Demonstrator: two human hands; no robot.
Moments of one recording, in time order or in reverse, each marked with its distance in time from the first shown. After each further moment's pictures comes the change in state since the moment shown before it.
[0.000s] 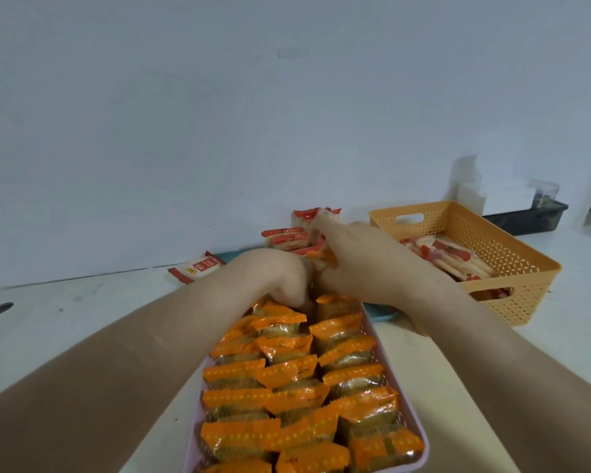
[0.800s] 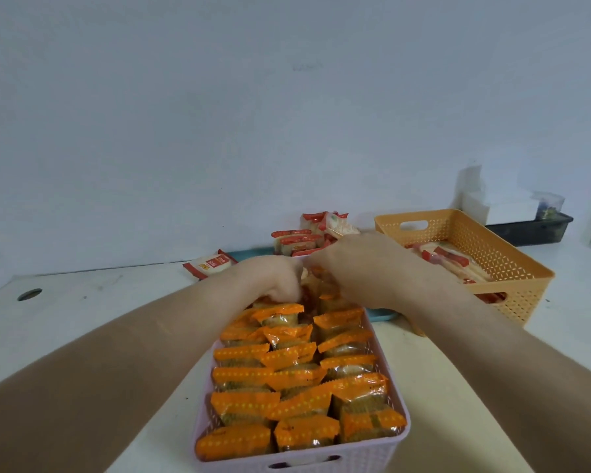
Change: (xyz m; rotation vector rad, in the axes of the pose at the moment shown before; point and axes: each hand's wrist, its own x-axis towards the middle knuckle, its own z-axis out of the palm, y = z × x) left_hand -0.012 -0.006 0.015 -0.270 0.080 -0.171; right_hand -0.012 -0.012 -0.009 -0.378 -0.127 -0.244
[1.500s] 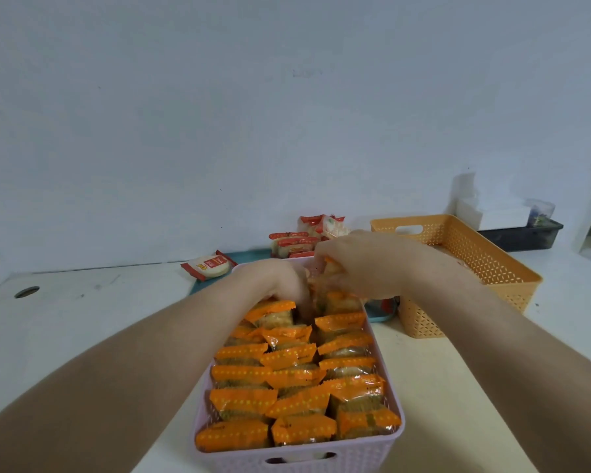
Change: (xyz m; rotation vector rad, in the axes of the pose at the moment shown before) left_hand -0.008 0.008 0.003 -0.209 -0.059 0.064; right_hand -0.006 0.009 -0.025 0.318 -0.230 0.135
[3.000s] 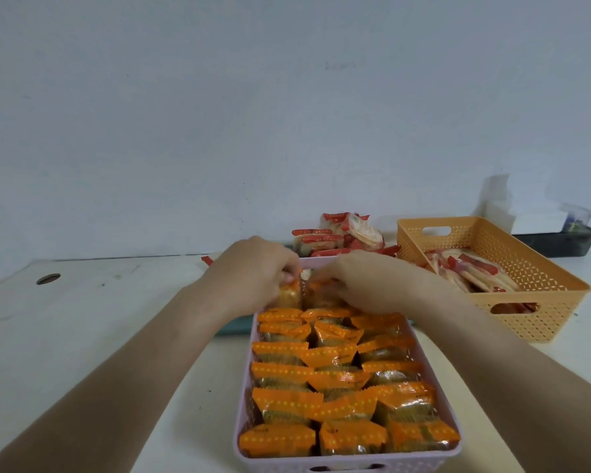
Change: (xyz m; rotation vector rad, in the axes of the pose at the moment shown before) left_hand -0.055 -0.068 0.003 0.220 0.680 0.192; right_hand 0.042 -0.013 0.038 0.026 -0.022 -0.138
